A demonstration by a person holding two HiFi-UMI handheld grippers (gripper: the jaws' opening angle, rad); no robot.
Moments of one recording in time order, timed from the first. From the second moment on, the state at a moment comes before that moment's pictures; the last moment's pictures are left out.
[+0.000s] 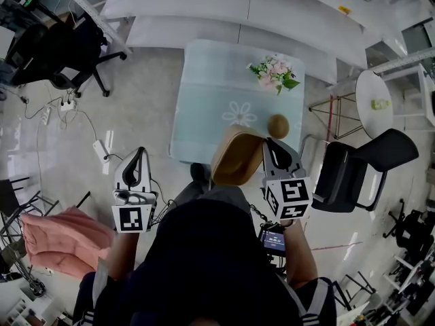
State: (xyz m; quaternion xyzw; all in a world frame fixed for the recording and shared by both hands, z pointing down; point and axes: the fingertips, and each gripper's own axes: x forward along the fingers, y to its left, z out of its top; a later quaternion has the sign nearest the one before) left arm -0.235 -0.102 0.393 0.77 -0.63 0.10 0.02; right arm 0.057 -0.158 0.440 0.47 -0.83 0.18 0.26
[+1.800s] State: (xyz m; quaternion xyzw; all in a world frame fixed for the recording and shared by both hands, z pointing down) left arm -0.210 -0.080 0.378 0.79 -0.61 0.08 0.01; right arm 0.085 -0.091 0.360 0.55 -0.82 0.06 0.13
